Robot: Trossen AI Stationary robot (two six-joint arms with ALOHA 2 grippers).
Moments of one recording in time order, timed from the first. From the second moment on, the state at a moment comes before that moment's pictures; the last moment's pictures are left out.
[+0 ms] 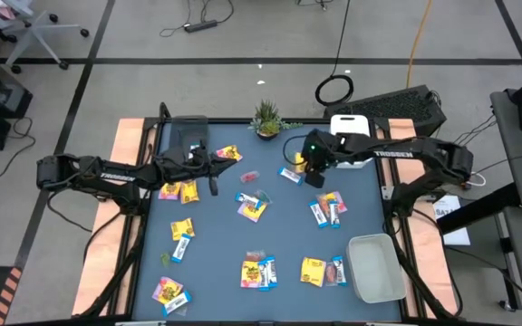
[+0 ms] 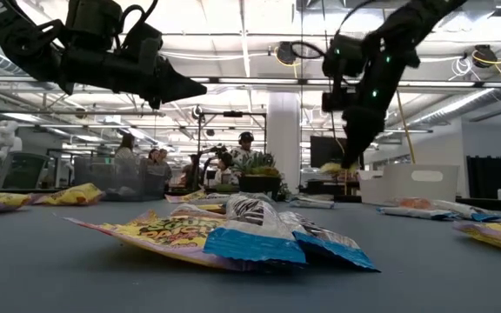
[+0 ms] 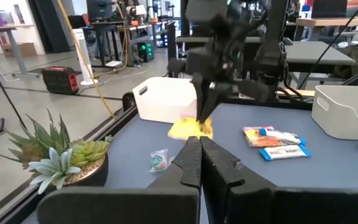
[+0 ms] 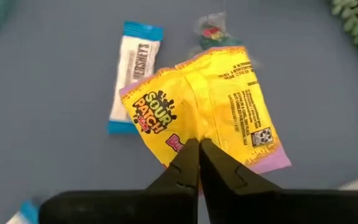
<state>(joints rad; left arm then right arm) 0.27 1.19 0.33 0.80 0.03 0.04 -0.40 1.48 0.93 -0.57 0.10 -0.07</state>
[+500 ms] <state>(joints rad) 0.27 1.19 0.33 0.79 0.03 0.04 -0.54 1.27 1.03 -0.83 0.28 0.08</state>
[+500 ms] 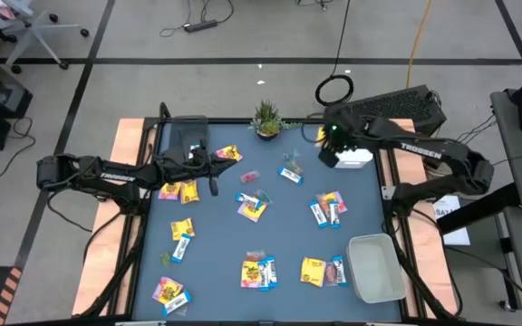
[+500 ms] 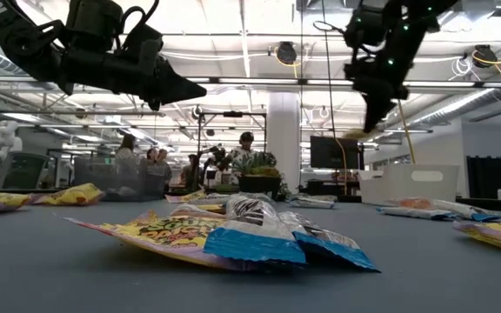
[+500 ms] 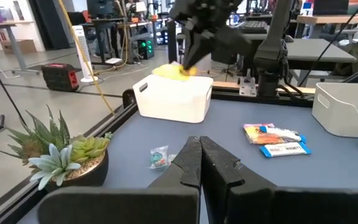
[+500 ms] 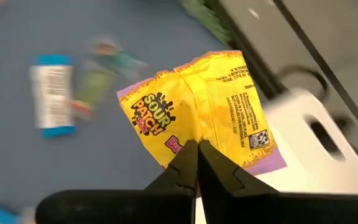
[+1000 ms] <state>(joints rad) 0.27 1.19 0.33 0.79 0.03 0.03 -0.92 1.44 1.02 -0.88 0.21 0.32</state>
